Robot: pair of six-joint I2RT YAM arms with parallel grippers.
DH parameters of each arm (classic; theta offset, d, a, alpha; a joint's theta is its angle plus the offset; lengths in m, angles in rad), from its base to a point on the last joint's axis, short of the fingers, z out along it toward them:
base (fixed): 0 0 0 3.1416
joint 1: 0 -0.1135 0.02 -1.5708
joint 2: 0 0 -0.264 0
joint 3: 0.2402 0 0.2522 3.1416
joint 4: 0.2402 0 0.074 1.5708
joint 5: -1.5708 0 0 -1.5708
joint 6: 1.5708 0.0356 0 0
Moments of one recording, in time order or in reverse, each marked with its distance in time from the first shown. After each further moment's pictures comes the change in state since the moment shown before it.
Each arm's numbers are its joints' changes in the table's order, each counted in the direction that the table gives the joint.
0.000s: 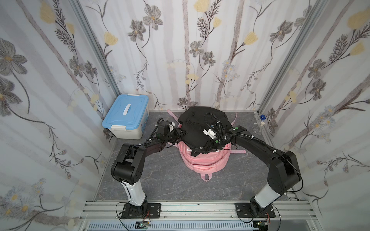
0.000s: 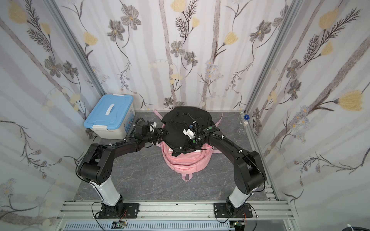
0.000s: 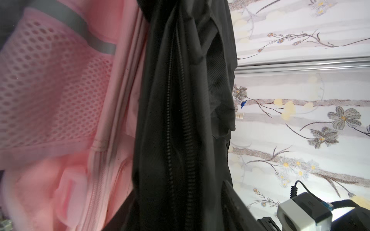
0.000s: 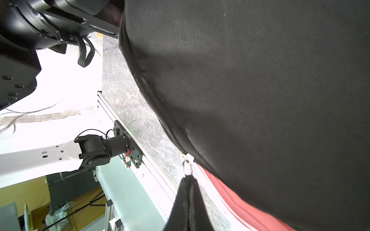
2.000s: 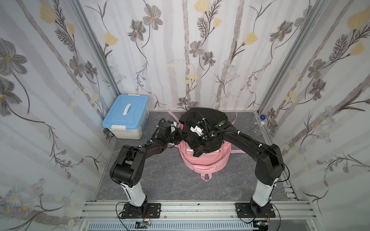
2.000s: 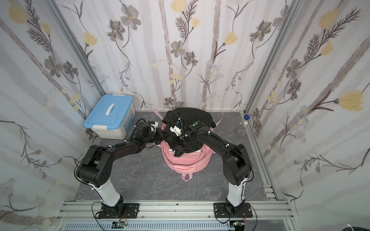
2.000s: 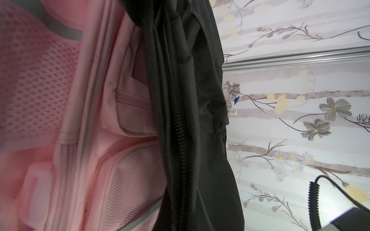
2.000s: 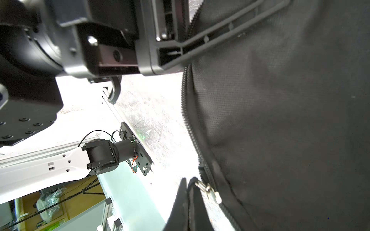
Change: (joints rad) left arm 0.041 0.034 -0.026 -0.038 0.027 -0.012; right arm -0.145 -0.180 0.266 0.025 -0.029 0.053
